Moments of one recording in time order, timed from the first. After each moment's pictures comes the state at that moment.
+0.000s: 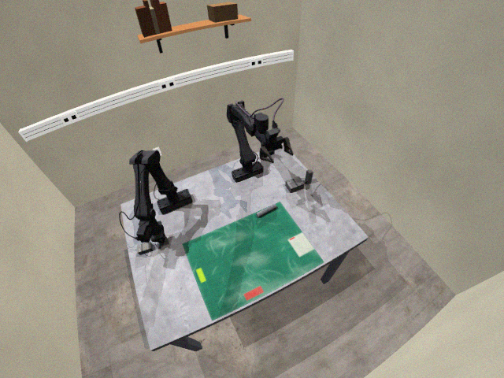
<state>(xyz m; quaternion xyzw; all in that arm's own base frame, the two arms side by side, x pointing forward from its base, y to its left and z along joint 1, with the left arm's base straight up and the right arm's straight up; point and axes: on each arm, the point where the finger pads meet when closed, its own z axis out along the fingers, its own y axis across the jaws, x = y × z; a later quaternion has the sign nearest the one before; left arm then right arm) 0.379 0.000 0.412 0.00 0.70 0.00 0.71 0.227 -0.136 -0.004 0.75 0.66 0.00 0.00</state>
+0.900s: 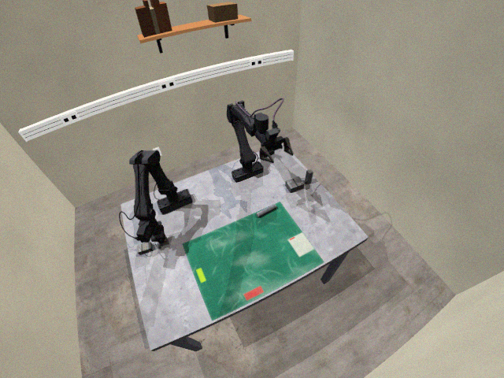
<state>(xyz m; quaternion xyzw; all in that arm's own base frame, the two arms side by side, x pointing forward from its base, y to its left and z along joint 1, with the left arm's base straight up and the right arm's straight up) 0.379 0.000 0.412 0.00 0.70 0.00 0.71 0.226 -0.136 -0.004 0.75 0.67 0.00 0.00</state>
